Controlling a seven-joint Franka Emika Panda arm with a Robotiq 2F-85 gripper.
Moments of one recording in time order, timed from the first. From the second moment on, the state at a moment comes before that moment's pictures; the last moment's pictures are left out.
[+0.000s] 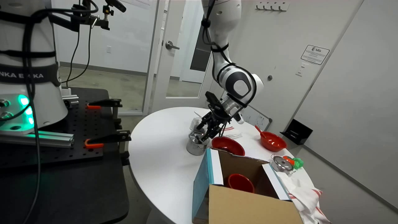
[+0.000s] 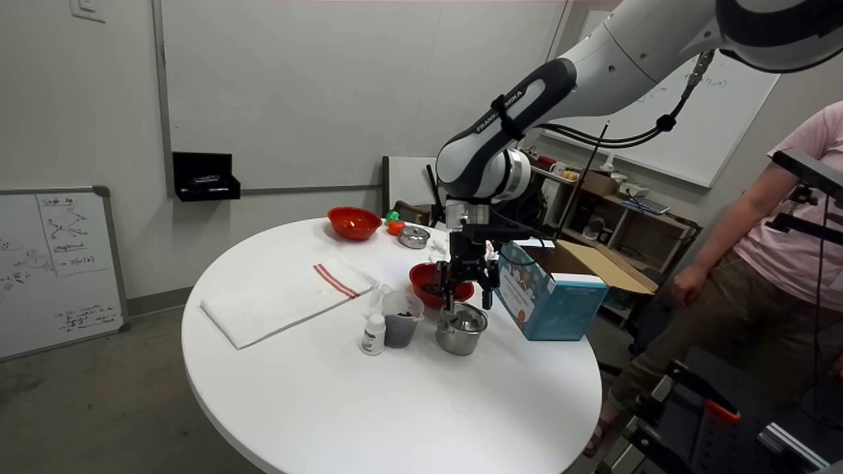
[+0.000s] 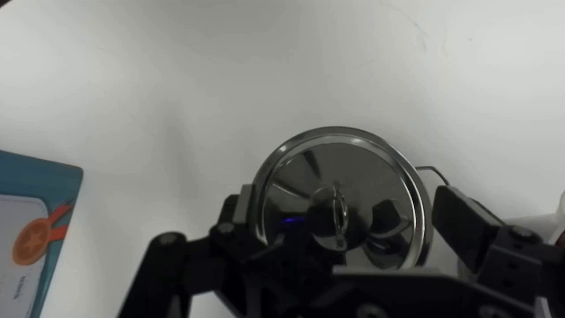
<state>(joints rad) -0.08 0.93 -0.04 -1.62 0.13 2.04 0.15</state>
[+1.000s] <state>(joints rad) -0.08 0.93 -0.04 -1.63 0.14 2.07 0.15</state>
